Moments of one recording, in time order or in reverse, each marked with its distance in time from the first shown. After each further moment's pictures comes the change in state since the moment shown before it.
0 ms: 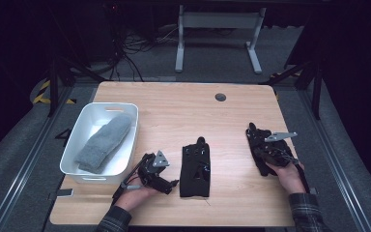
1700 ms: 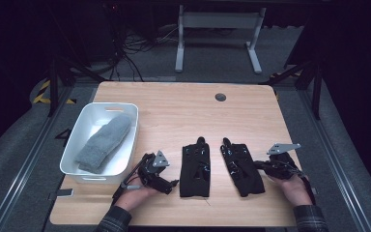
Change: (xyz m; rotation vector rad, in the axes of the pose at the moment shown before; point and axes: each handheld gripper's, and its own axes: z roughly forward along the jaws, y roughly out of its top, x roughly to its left) left arm 0.000 0.000 0.000 0.000 -0.001 0.000; right arm 0.023 -0.022 -0.019 -0.002 0.094 -0.056
